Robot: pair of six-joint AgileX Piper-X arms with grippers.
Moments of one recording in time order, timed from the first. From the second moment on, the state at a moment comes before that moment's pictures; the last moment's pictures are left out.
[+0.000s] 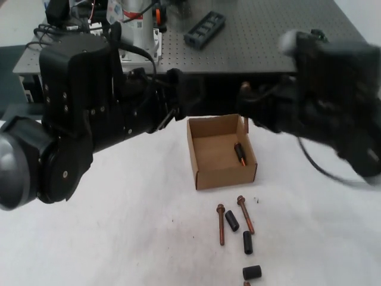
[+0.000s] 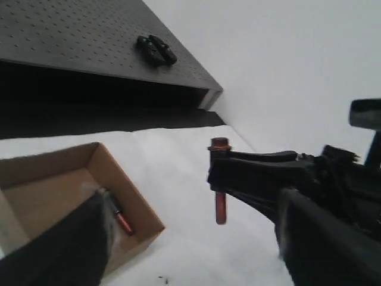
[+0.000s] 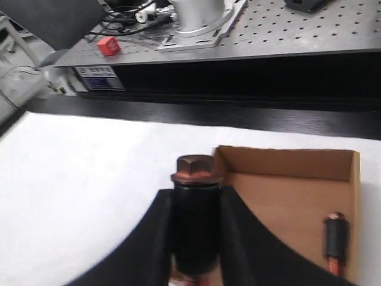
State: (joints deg) left arm -27.2 81.2 -47.2 -16.1 20.6 -27.4; right arm 11.2 88.8 -52.3 -5.0 -10.6 8.1
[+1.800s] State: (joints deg) left arm -27.2 81.2 -47.2 -16.1 20.4 -23.8; right arm 14.6 106.0 -66.8 38.7 2.0 0.6
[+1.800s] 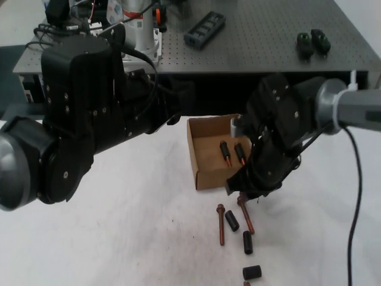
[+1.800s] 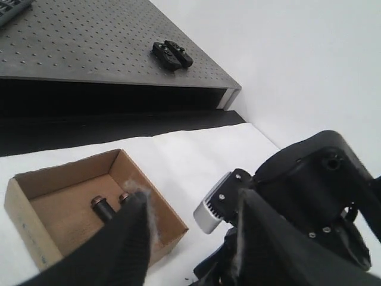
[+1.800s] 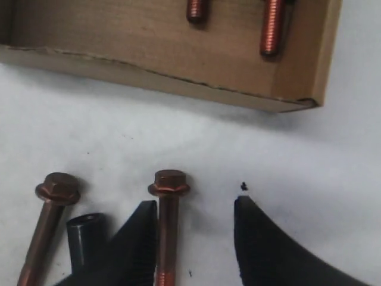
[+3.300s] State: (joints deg) left arm -46.2 113.3 -84.1 41.7 23.2 29.4; right arm -10.3 68.5 -41.5 44.8 -4.8 -1.6
